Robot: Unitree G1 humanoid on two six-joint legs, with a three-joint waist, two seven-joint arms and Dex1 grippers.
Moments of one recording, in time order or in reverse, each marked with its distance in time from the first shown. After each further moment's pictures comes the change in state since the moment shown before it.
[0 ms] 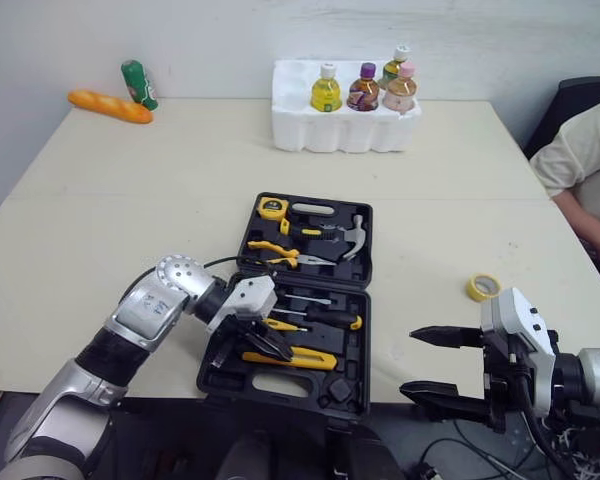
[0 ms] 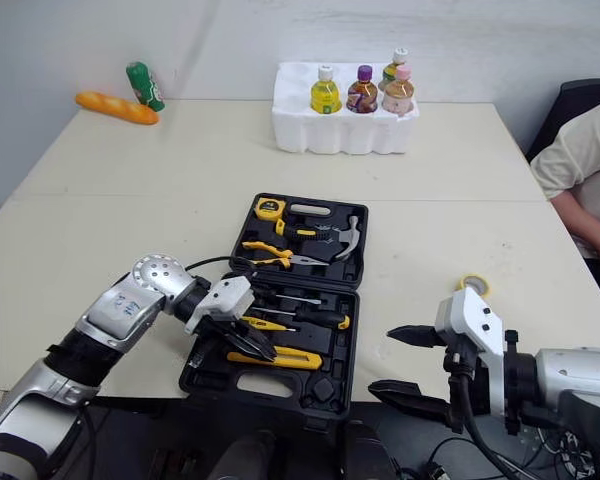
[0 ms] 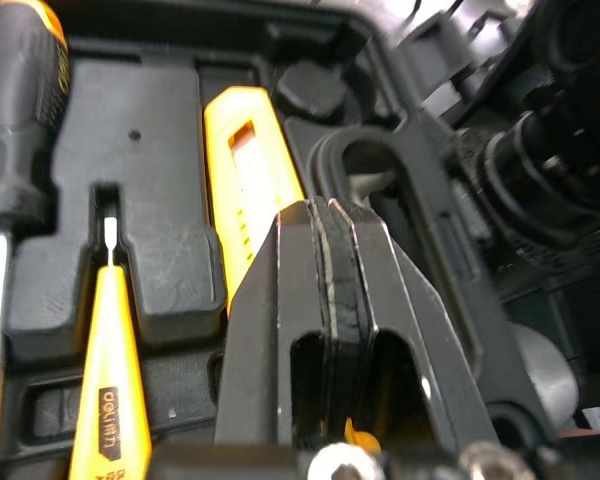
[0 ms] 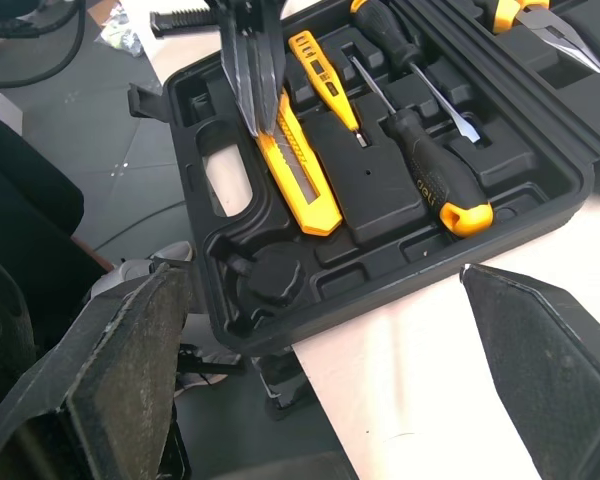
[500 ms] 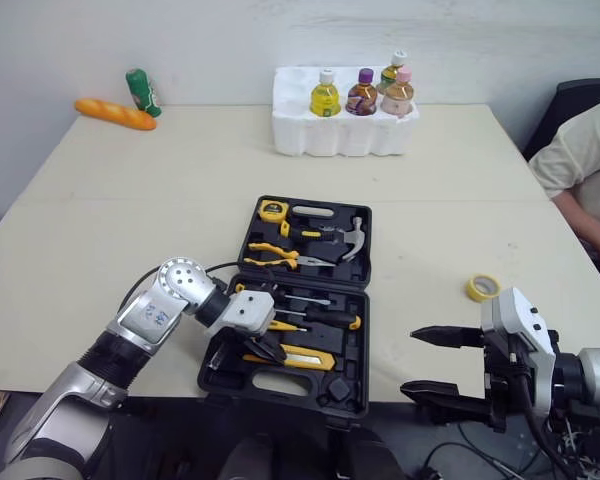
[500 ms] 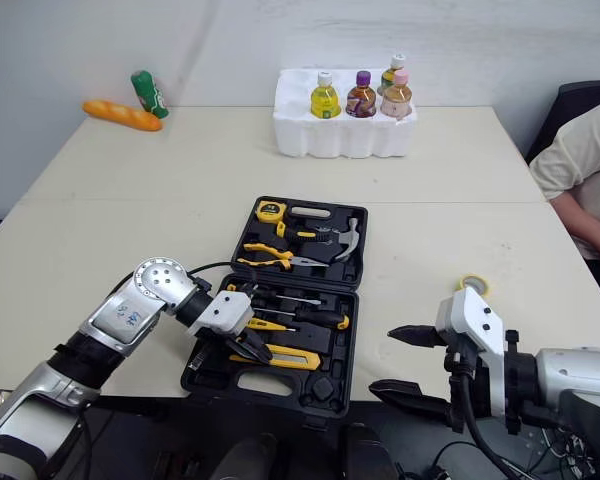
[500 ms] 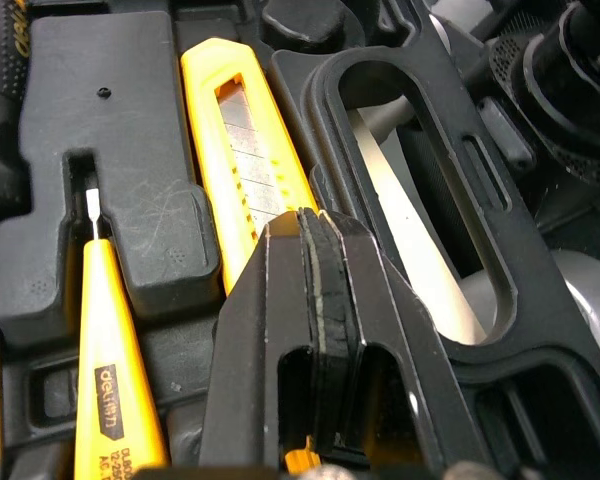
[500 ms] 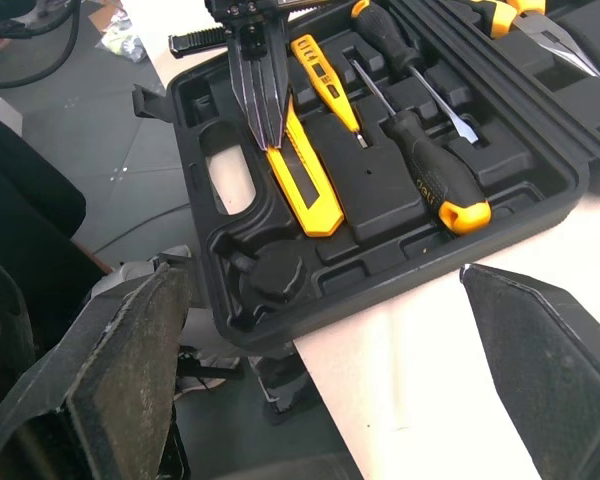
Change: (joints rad) left arm 0.015 -0.009 0.004 0.047 0.073 -0.138 0.008; right arm 0.000 0.002 0.000 0.007 -0.016 -0.003 -0.003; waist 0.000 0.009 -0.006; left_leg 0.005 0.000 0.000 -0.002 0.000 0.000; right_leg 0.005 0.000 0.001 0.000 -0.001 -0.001
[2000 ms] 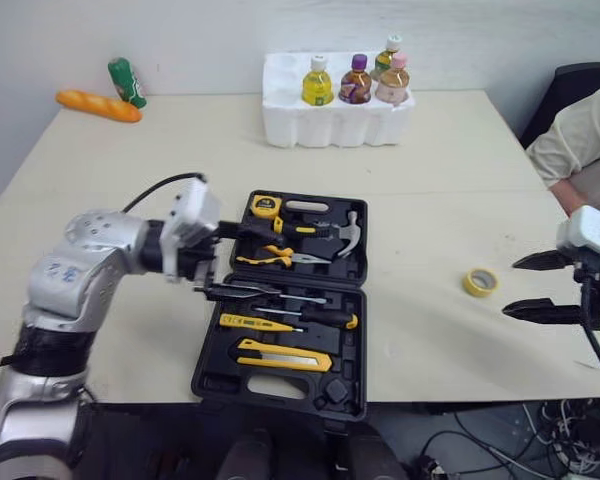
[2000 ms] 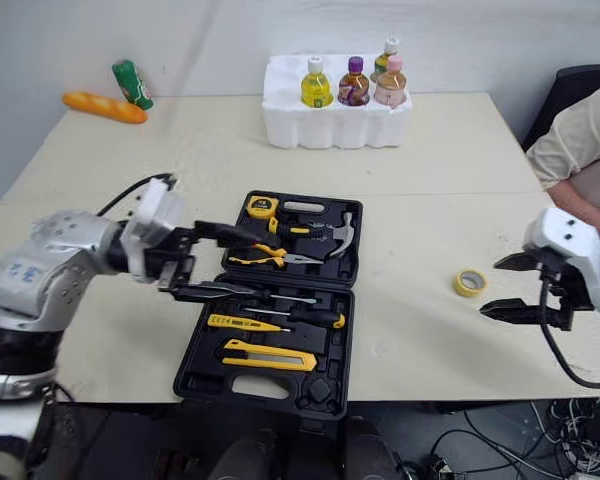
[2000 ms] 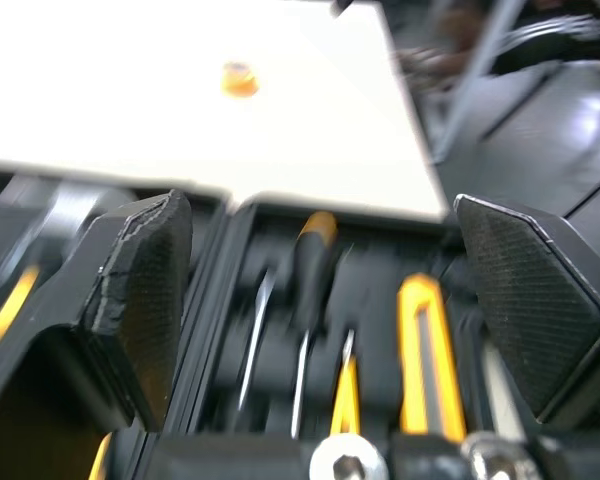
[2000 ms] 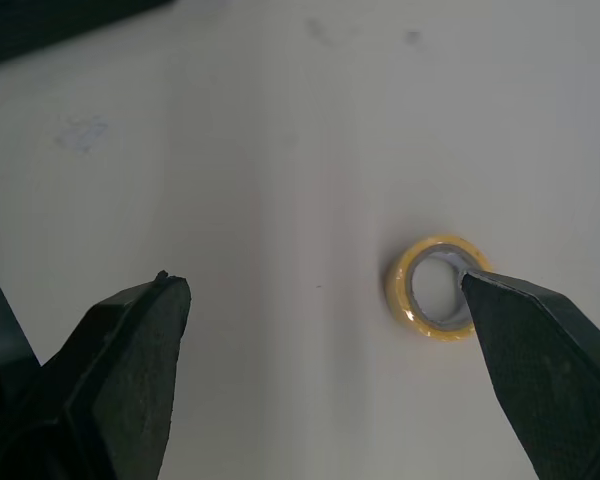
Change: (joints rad) left arm -0.106 0.009 0.379 -0.278 -0.388 0.417 0.235; right arm -0.618 -0.285 0.429 0.831 -0.655 -0.335 0.503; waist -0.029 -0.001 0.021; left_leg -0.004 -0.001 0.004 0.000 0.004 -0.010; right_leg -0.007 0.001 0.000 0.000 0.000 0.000
